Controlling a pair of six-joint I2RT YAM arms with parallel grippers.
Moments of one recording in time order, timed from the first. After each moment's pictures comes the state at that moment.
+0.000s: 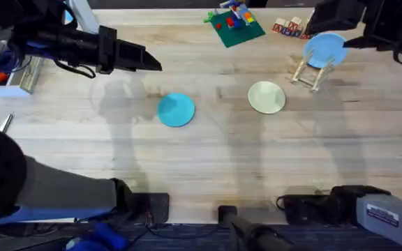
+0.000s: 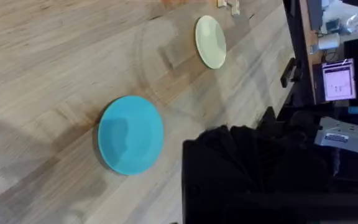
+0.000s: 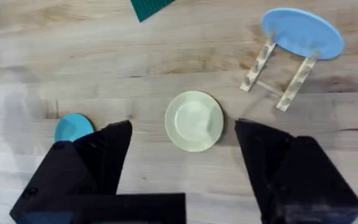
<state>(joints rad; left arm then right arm) 0.30 1.62 1.31 -1.37 1.03 0.66 -0.01 1.22 1.33 -1.00 -0.24 0.21</state>
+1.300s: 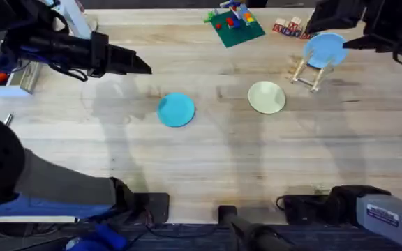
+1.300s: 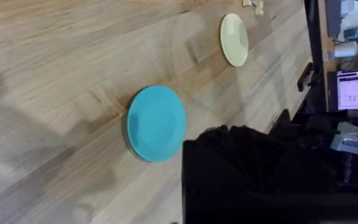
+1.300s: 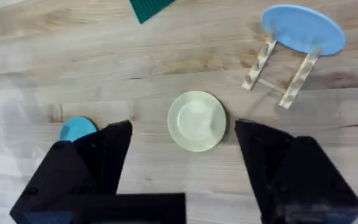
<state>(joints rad) 0.37 1.66 1.31 -1.36 0.97 0.69 -0.01 1.22 1.33 -1.00 -0.24 0.24</state>
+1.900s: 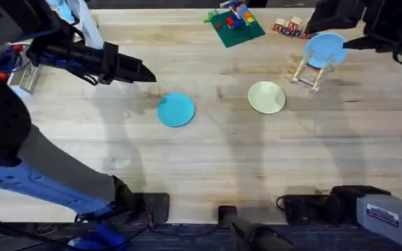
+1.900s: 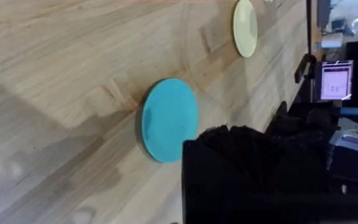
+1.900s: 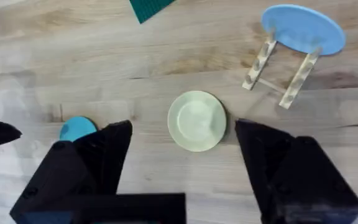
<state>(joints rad) 0.35 1.81 1.31 -1.35 0.96 0.72 -0.01 1.22 1.33 -1.00 -0.24 0.24</state>
